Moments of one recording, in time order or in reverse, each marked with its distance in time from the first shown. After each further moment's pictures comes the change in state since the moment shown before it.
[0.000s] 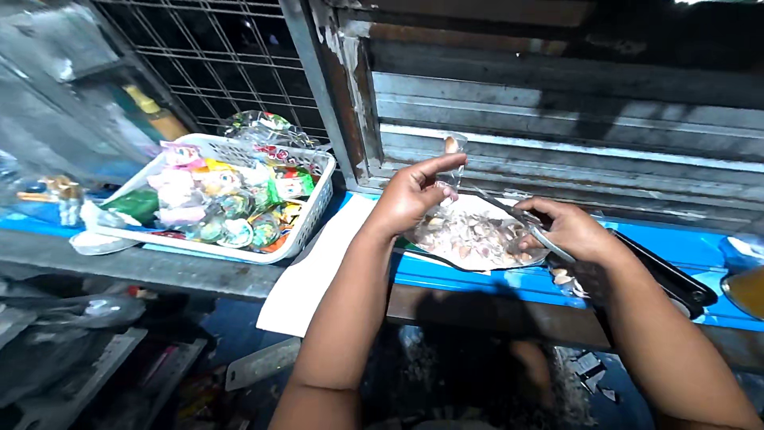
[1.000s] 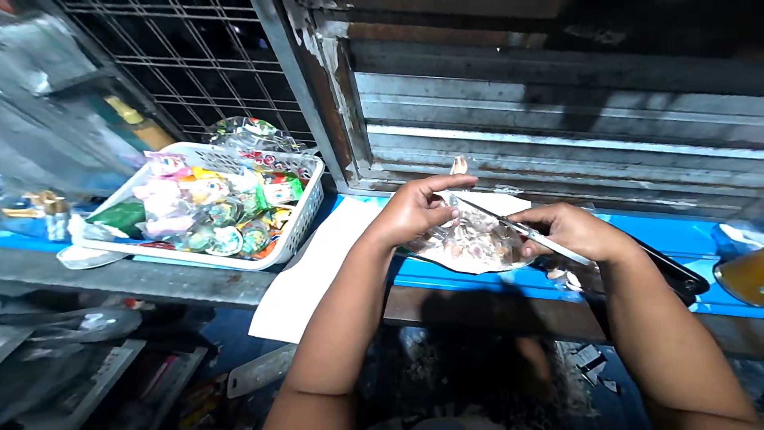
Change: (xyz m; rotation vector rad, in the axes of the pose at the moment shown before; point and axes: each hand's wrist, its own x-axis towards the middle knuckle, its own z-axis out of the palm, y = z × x) left_hand -0.004 0.001 0.017 -0.003 -0.163 -0.062; right_hand -0.014 -0.011 -0.013 0.063 -0.184 0.006
